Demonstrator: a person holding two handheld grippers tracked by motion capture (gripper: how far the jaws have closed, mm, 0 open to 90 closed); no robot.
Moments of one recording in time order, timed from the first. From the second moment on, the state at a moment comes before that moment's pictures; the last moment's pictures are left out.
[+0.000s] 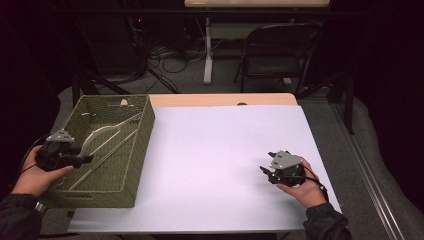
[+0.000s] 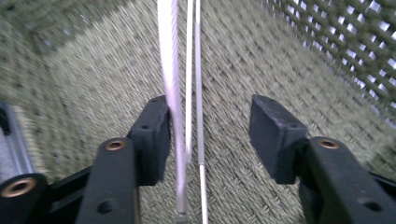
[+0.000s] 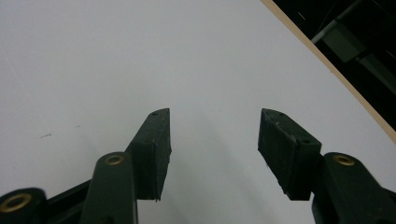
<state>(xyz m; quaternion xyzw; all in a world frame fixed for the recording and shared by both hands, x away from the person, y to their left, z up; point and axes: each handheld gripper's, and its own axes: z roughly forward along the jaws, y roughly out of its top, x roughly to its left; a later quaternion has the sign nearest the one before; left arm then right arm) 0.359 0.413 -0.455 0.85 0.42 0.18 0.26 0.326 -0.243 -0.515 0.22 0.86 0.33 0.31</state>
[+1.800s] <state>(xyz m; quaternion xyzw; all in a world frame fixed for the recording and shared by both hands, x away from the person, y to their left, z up) 0.296 0.177 -0.481 0.86 0.29 0.14 0.40 0.316 -0.247 -0.513 0.25 0.86 0.35 0.29</state>
